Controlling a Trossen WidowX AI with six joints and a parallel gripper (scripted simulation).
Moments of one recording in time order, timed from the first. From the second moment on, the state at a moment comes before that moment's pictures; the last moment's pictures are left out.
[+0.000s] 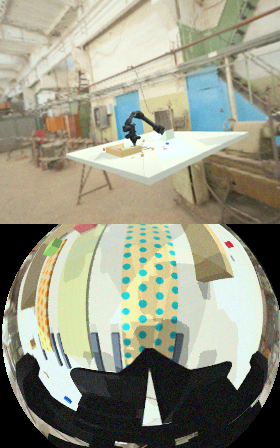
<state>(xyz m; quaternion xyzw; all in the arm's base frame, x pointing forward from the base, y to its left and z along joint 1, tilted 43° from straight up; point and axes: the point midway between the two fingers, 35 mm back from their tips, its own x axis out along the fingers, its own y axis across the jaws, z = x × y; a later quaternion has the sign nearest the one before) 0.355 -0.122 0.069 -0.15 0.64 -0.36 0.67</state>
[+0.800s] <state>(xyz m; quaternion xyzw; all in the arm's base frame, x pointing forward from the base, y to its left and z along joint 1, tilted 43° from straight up) 0.356 -0.122 0.068 -0.15 0.64 -0.36 0.67</state>
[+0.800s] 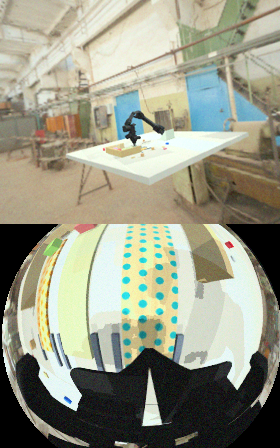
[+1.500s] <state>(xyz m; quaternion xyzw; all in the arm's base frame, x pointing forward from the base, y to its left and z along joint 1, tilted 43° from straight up) 0.351 -0.121 0.068 -0.15 0.63 -0.36 0.67</state>
